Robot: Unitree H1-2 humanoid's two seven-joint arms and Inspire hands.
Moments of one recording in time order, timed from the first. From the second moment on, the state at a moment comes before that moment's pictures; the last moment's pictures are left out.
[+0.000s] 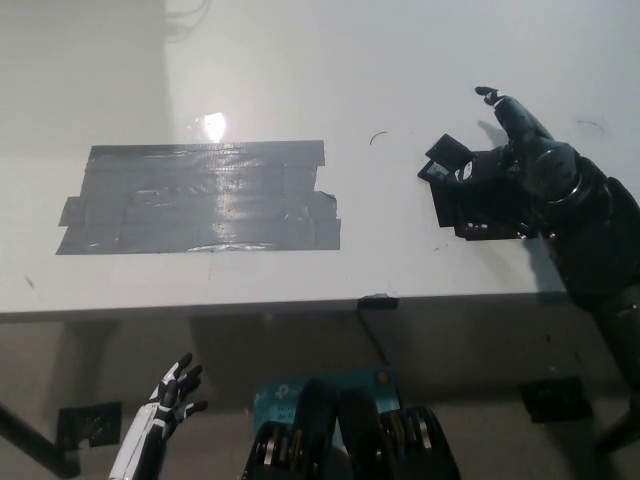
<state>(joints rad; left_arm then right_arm) 0.07 0.15 -0.03 0.10 0.01 -0.15 -0.10 -0.95 -0.24 0.24 0.77 -0.38 0.34 0.11</state>
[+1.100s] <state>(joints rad) 0.05 0.16 -0.03 0.10 0.01 -0.14 -0.11 -0.97 -0.23 0.25 0.90 -0.38 0.28 0.12</state>
